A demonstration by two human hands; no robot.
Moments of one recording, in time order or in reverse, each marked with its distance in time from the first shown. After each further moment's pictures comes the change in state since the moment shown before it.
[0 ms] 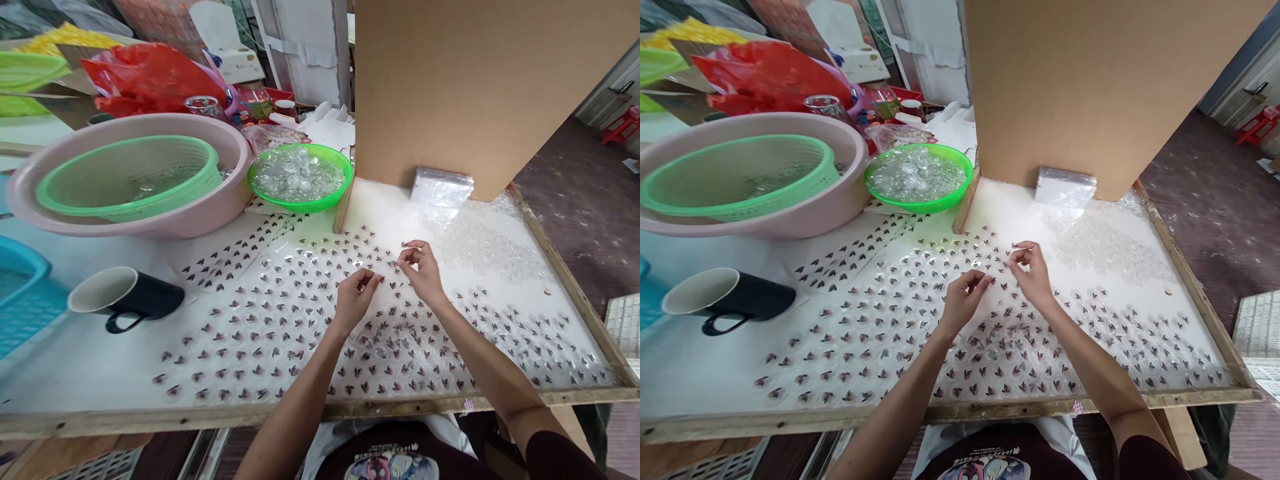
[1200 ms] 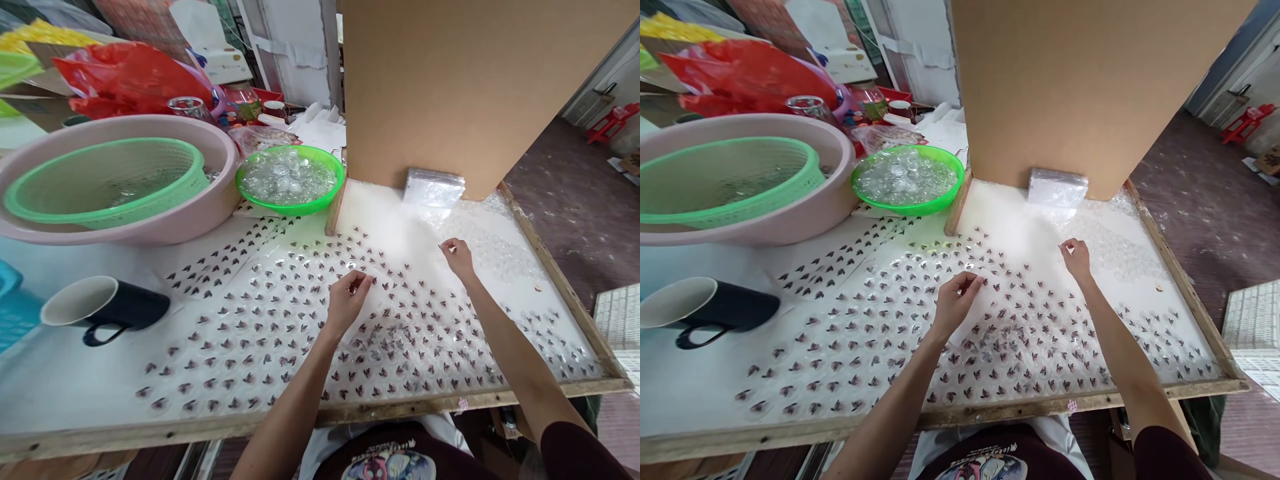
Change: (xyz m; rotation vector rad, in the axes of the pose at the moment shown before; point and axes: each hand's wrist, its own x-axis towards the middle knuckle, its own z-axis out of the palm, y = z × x) left_hand 0.001 -0.004 0.000 0.001 -0.002 -0.020; right_hand 0.046 0.082 -0.128 -0.674 0.236 0.246
